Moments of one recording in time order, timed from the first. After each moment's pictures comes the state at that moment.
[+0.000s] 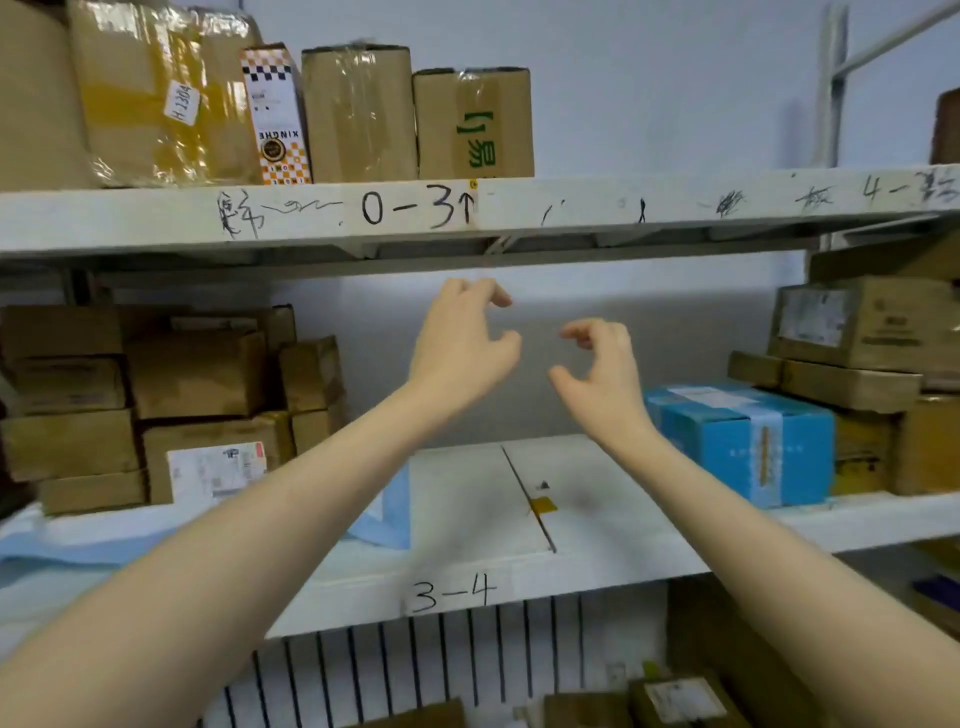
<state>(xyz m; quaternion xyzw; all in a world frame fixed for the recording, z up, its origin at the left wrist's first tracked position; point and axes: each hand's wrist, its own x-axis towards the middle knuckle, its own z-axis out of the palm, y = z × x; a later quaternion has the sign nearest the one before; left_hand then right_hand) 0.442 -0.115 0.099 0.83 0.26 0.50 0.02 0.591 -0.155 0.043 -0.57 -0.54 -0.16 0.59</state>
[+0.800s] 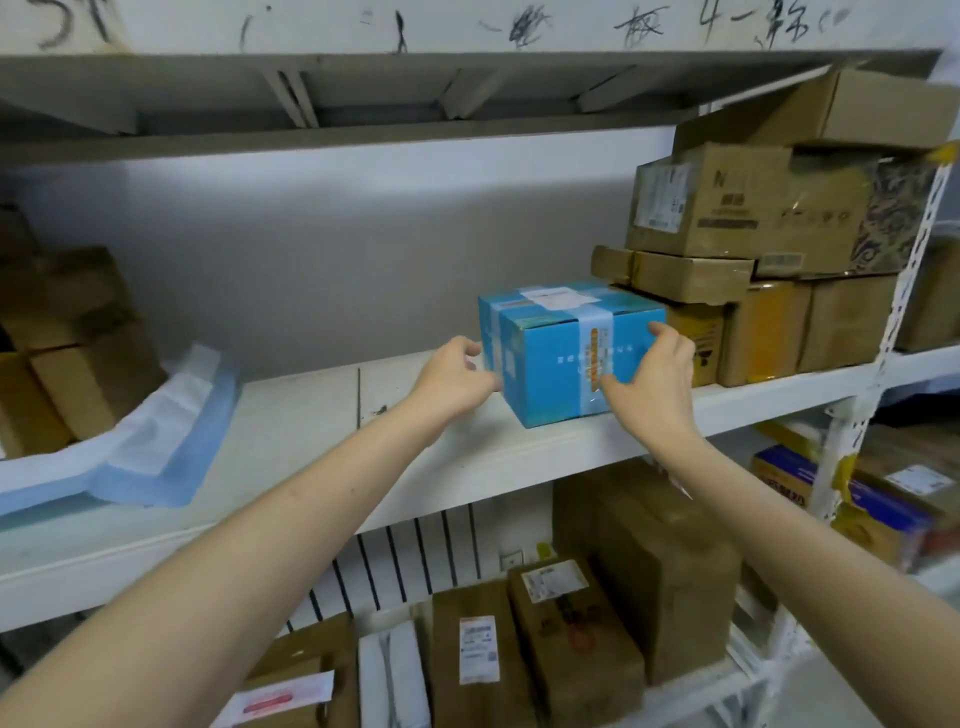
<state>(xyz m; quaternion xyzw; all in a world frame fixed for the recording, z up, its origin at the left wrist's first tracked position) 0.646 -0.143 -0.024 0.80 0.37 0.27 0.38 0.819 -0.243 -0.078 -0.78 -0.33 -0.10 0.53</state>
